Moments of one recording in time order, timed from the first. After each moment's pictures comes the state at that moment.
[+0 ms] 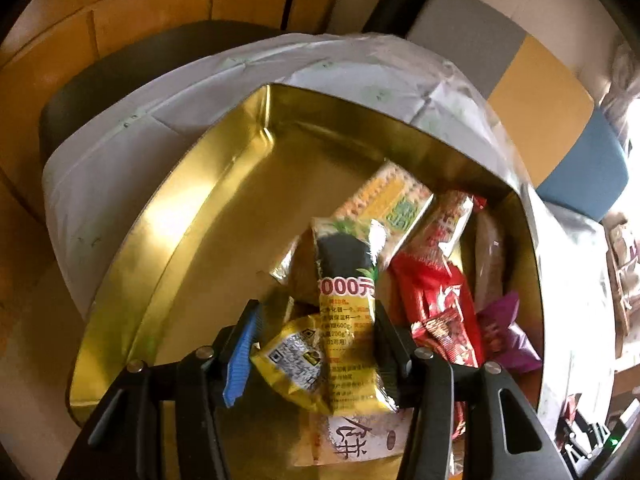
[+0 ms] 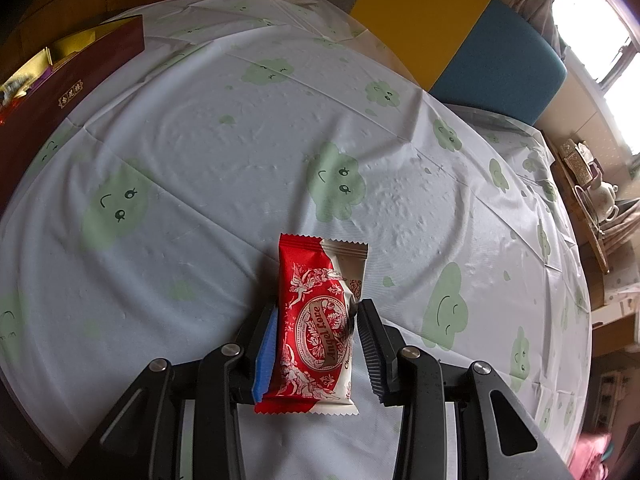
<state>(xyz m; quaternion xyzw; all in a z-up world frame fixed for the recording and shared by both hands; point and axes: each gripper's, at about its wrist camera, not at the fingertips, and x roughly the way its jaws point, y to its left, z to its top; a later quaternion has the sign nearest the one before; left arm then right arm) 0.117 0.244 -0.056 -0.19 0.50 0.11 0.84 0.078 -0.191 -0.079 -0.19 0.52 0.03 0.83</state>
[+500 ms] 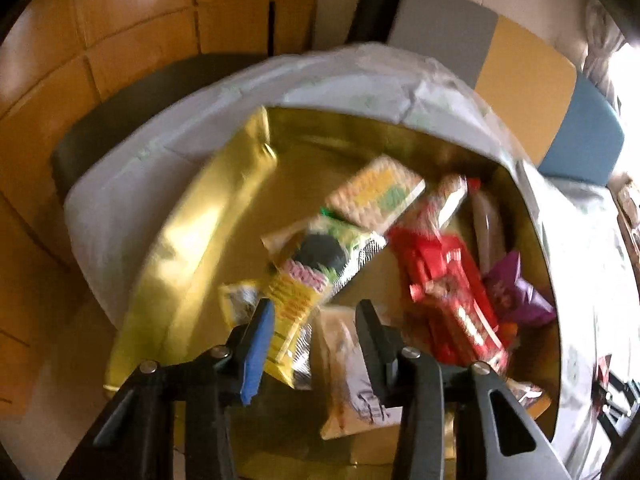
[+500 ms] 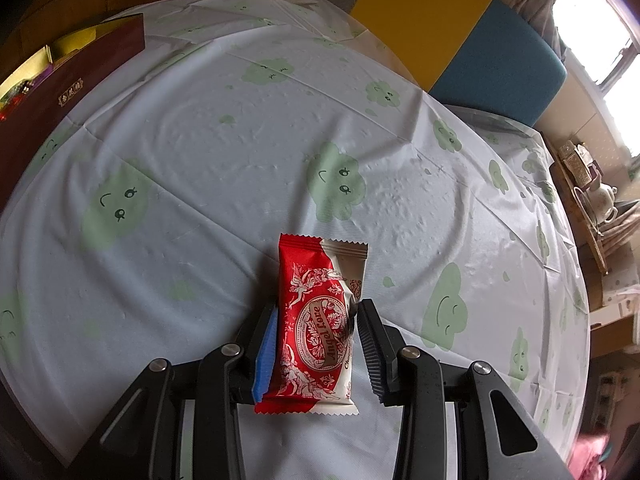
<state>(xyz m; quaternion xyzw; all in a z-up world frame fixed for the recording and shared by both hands) 0.092 0.227 -0.048 -0.11 0.49 0.10 0.86 0.078 -0.190 -0.079 -0.19 0.51 0.03 0.83</state>
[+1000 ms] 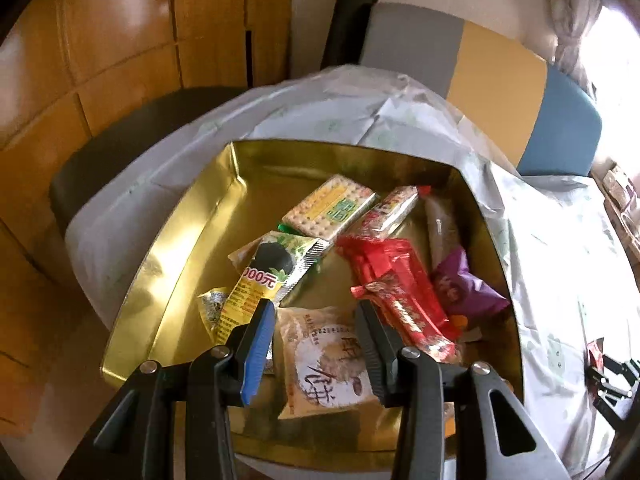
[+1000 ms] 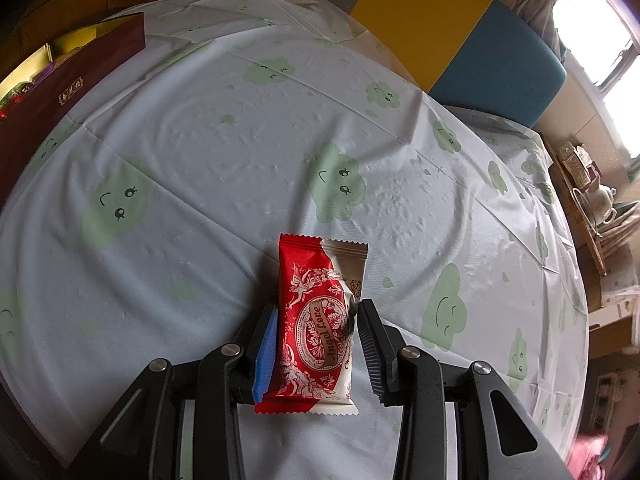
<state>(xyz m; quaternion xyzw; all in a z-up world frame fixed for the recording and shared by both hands) 0.067 0.187 -0.016 -0.07 0.44 0.09 0.89 0.077 -0.189 -0.079 -0.20 0.51 0.03 0.84</state>
